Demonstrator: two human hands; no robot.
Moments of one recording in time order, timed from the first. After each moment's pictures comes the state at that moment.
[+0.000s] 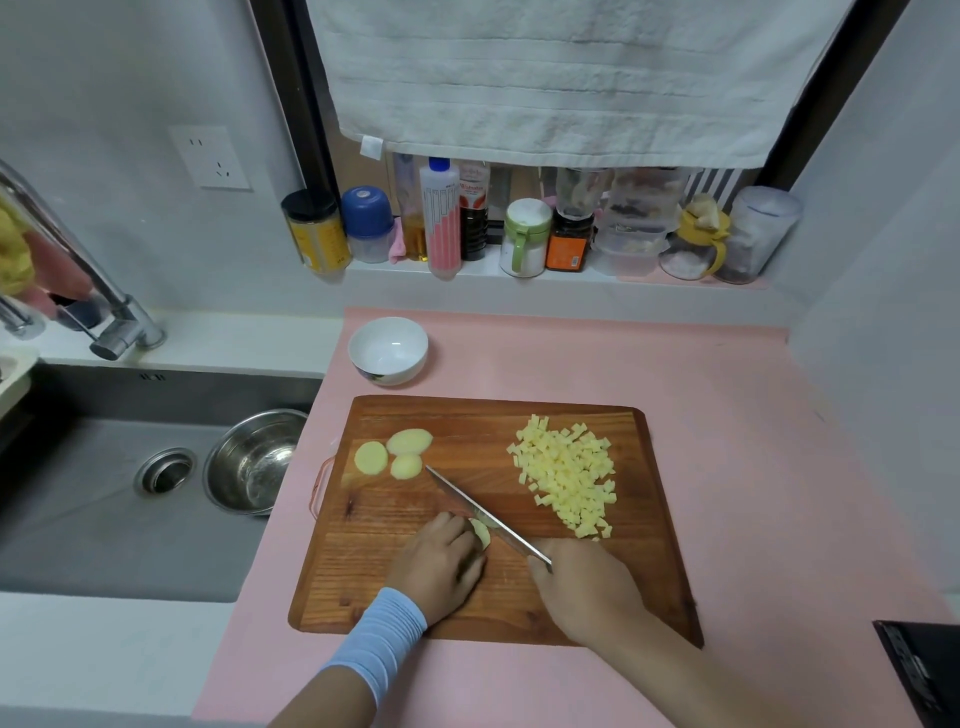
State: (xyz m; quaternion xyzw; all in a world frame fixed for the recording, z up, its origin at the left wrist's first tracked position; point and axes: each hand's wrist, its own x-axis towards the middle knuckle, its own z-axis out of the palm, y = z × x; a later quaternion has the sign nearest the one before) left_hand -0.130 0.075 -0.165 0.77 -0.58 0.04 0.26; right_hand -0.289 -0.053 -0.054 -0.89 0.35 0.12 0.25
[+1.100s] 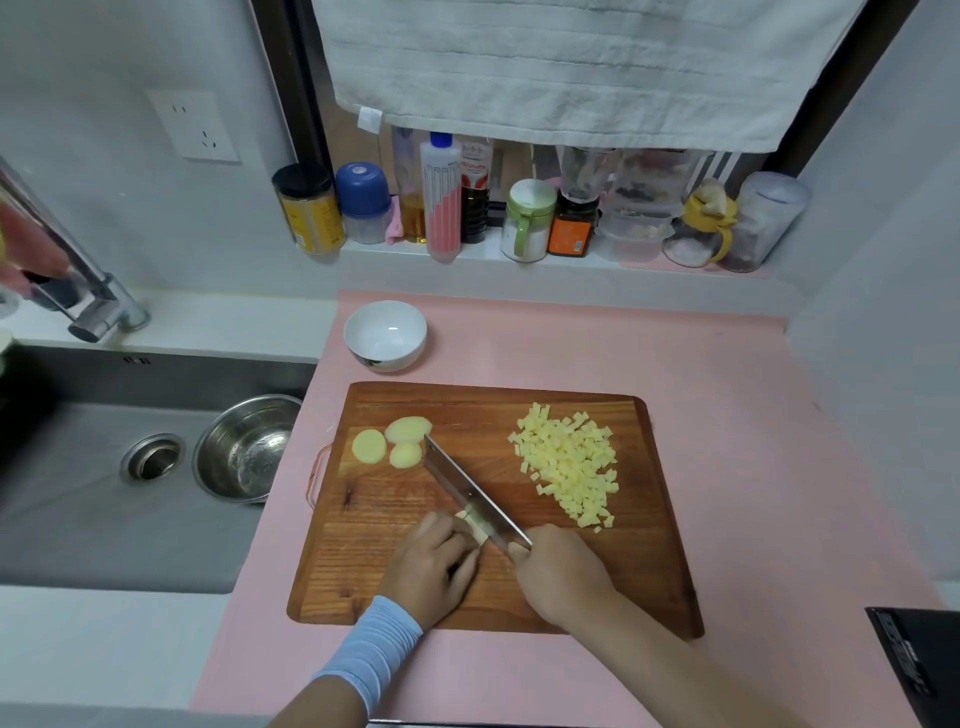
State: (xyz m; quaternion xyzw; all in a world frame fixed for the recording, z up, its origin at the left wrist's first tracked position) left_hand -0.133 0.090 -0.183 0.76 -0.54 0.02 0.36; right_hand -0.261 -0.039 -0.065 -0.85 0.41 0.14 0.30
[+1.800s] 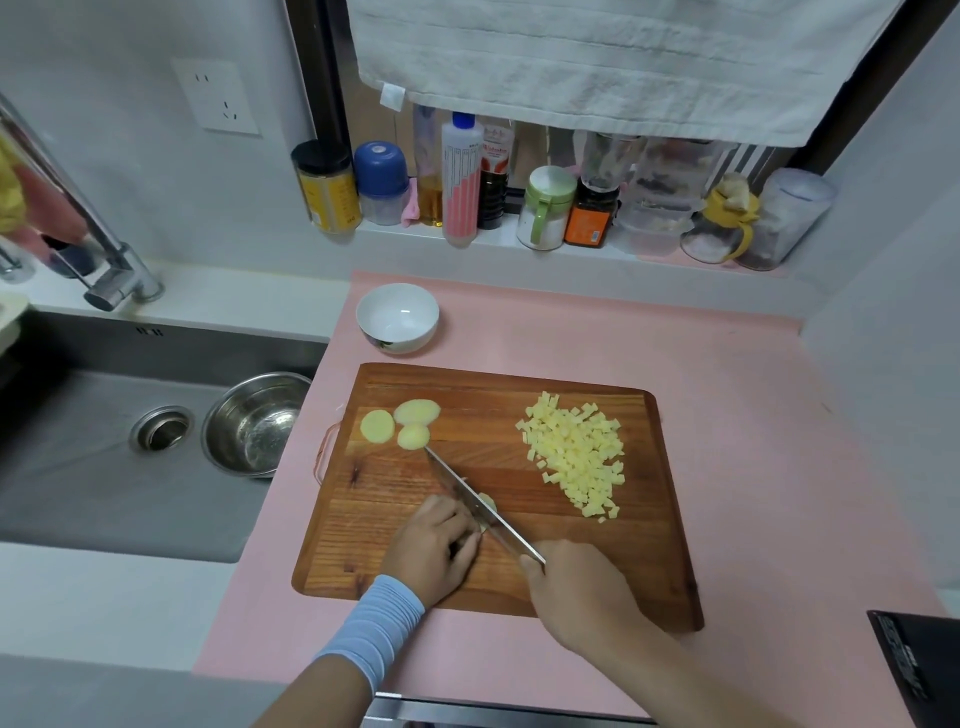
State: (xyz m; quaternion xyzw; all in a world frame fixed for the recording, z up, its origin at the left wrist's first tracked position) left_hand -0.134 0.093 -0.175 0.77 -0.52 0.00 0.36; right_hand -0.287 -0.023 -0.050 -0.88 0.36 0.14 0.25
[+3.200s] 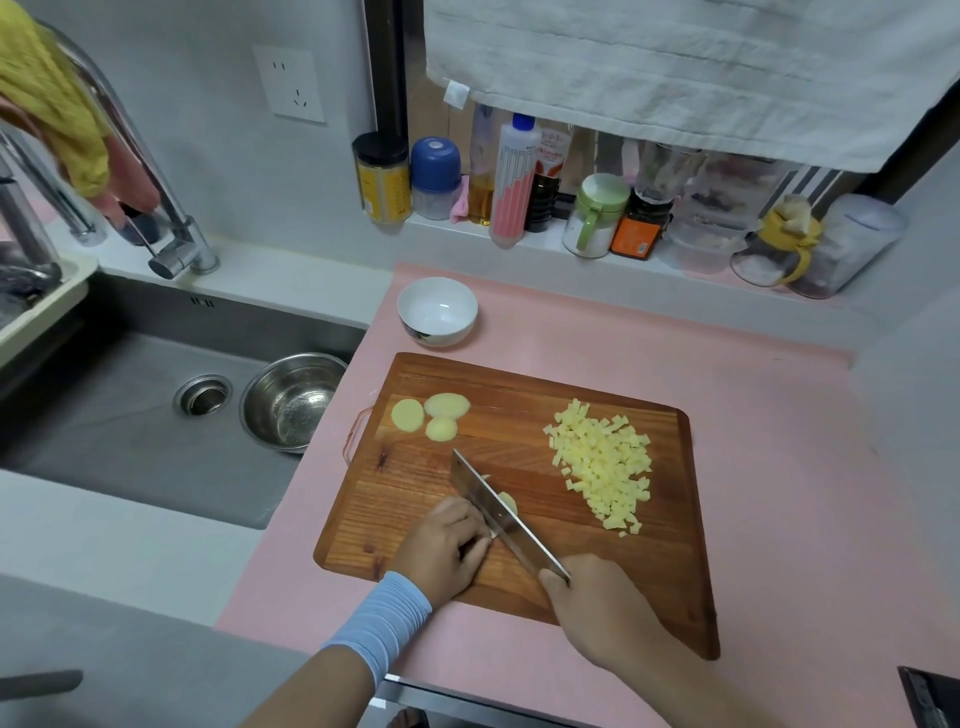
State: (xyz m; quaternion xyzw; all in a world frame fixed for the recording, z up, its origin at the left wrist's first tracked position) left_hand -0.139 0.104 -0.178 0.76 -0.50 -0.01 0.41; right_hand -0.292 -0.028 -0.045 -0.87 0.36 0.20 0.28
